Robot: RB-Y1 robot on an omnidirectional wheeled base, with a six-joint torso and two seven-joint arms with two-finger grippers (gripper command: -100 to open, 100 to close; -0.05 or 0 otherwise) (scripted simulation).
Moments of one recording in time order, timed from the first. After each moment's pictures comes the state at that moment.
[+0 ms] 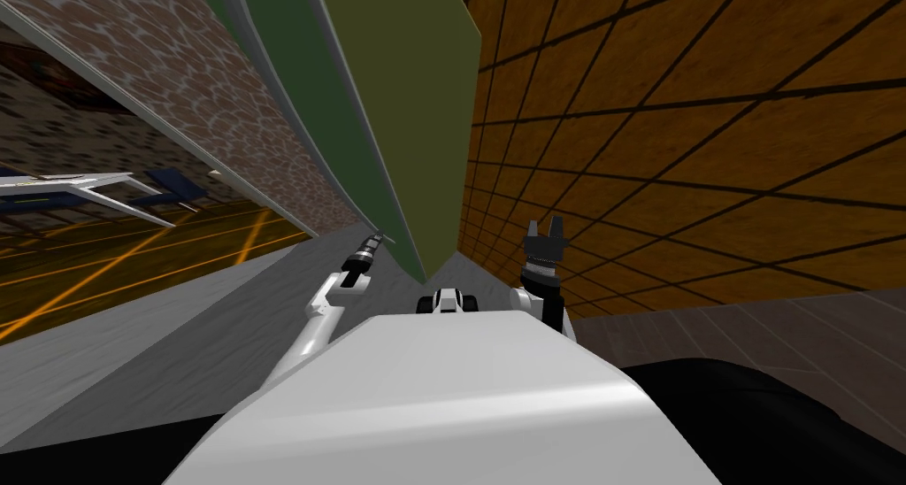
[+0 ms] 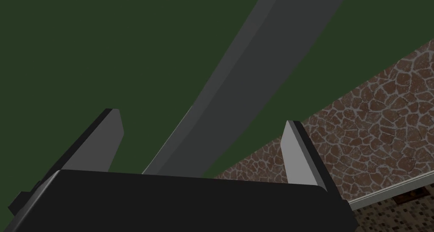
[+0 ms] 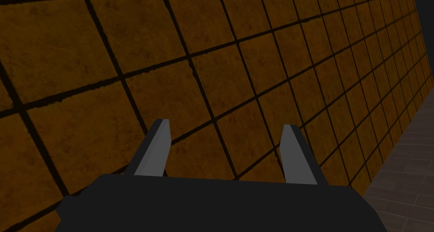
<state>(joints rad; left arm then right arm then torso) 0.17 0.43 0.18 -1.68 -0.36 -0.13 -0.11 0.53 0.01 -0.07 -2.37 -0.01 -0.50 -0.11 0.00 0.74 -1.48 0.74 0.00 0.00</state>
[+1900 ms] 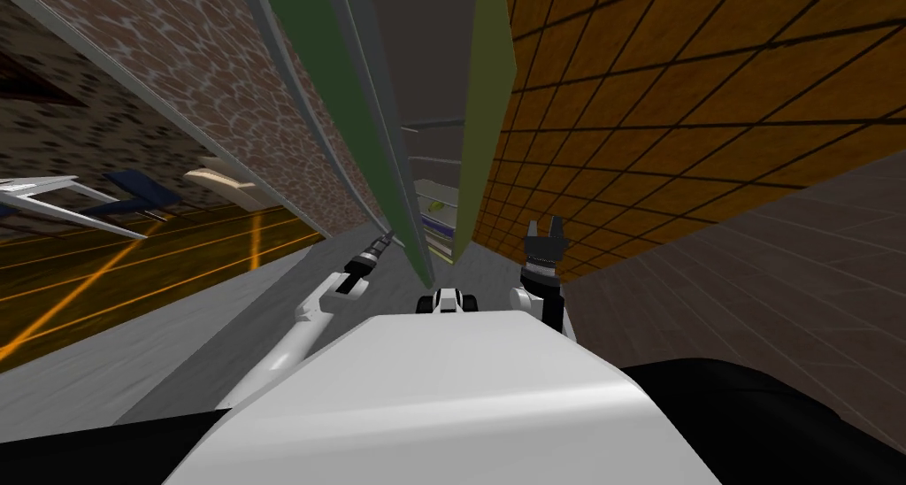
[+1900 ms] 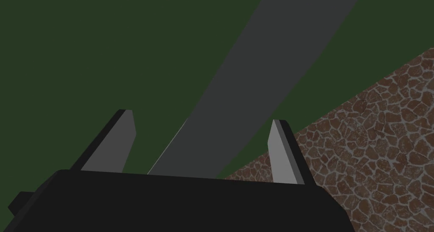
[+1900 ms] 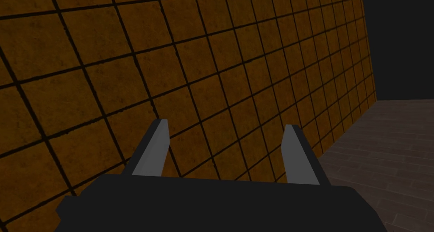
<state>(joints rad) 0.24 0.60 0.04 -1.76 -0.32 -0.23 -0.02 0.53 0.01 -0.07 -2.37 -0.01 -0.50 -0.11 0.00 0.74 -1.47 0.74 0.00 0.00</state>
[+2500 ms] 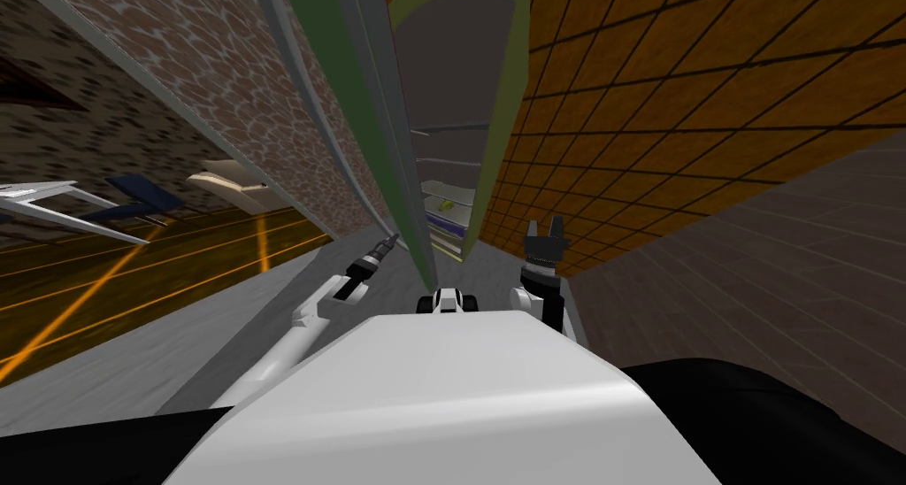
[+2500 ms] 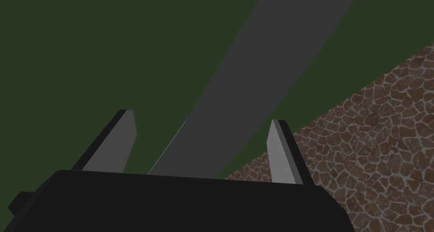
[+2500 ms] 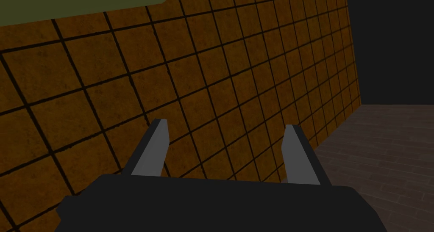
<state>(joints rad) 0.28 0.64 -0.01 -1.81 -0.32 -0.28 0.00 0.53 0.01 -0.07 -2.37 -0.01 -0.50 -0.11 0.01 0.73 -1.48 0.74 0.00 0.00</state>
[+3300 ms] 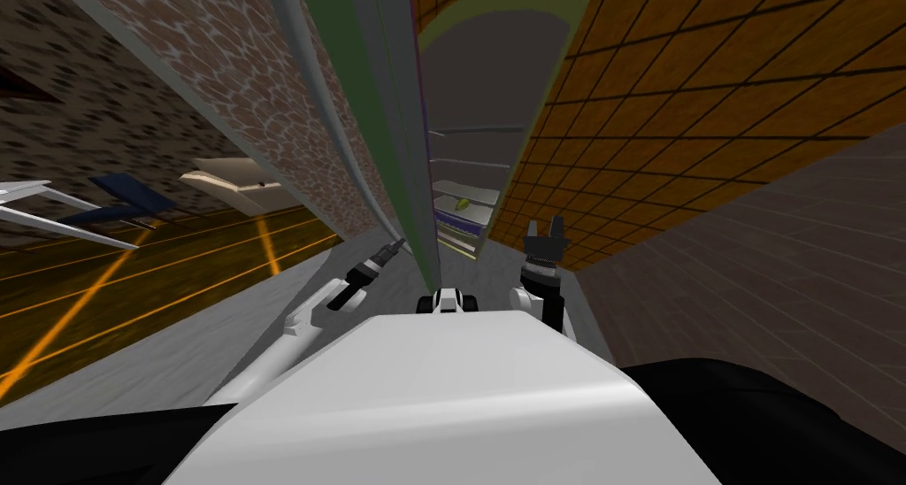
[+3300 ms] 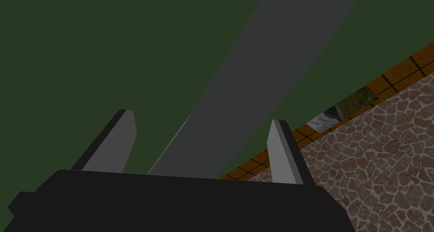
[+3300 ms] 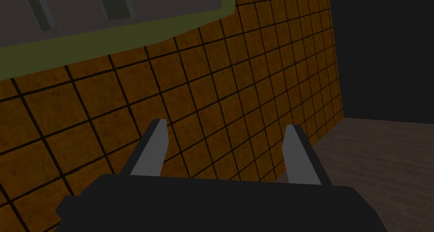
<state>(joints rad) 0.34 0.71 -0.07 -1.87 -0.32 -0.38 0.03 0.53 0.01 -0.07 -2.37 -0.01 -0.50 -0.11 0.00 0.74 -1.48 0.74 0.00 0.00</state>
